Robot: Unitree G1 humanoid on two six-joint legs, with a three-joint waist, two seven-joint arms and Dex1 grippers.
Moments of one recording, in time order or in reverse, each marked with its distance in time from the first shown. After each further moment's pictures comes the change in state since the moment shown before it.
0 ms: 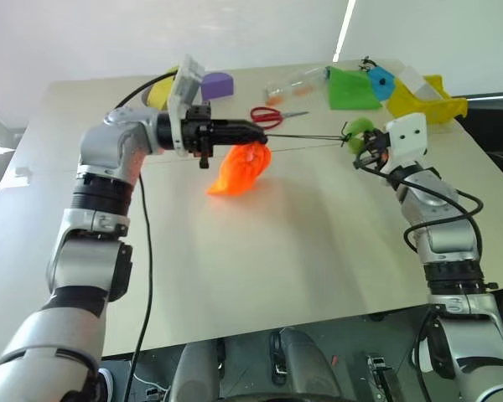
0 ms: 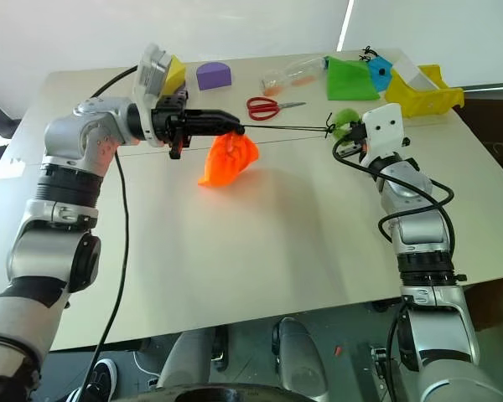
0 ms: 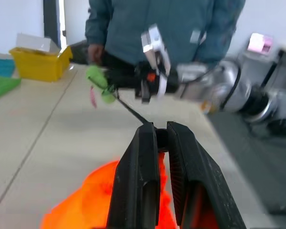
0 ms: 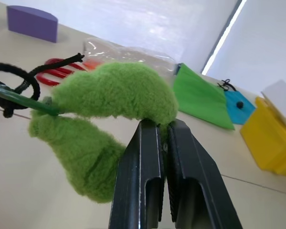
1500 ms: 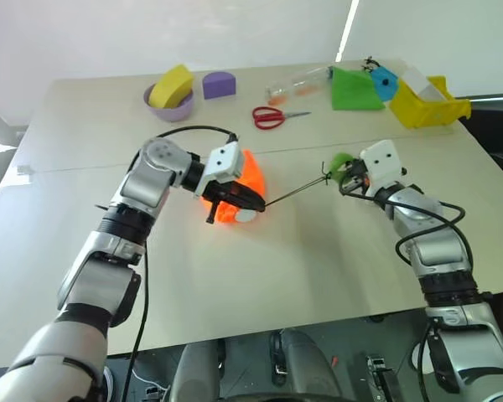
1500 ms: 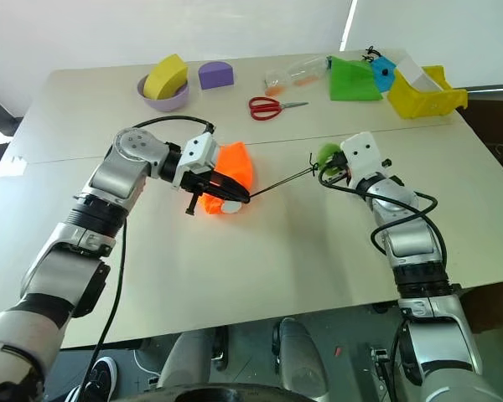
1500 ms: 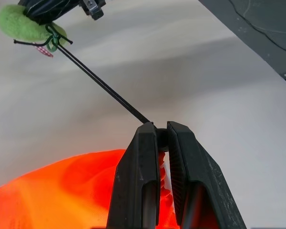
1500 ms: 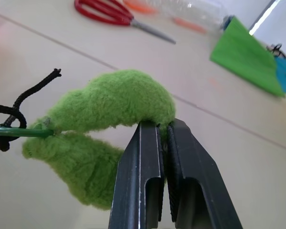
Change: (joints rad) left arm 0.051 -0.063 -0.162 0.033 0.258 -0.307 -0.077; right arm 0.055 -0.006 0.076 -0.045 -0.061 0.065 0.088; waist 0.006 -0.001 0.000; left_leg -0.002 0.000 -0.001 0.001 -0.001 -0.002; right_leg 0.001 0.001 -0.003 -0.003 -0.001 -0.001
